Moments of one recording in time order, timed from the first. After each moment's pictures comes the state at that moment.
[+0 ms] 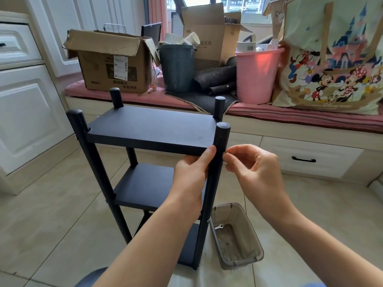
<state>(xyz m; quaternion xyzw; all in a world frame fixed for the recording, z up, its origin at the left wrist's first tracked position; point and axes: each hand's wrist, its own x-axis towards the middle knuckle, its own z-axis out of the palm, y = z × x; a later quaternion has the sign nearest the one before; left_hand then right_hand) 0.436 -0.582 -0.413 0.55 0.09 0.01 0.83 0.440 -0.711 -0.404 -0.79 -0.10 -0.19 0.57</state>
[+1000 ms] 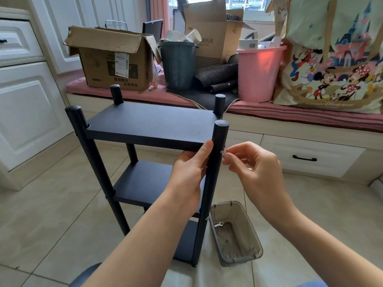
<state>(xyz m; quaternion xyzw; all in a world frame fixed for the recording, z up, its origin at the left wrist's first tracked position) 0.440 -0.579 -0.416 0.51 0.04 0.01 0.86 0.434 -0.716 -0.403 -0.80 -0.14 -0.20 0.54</state>
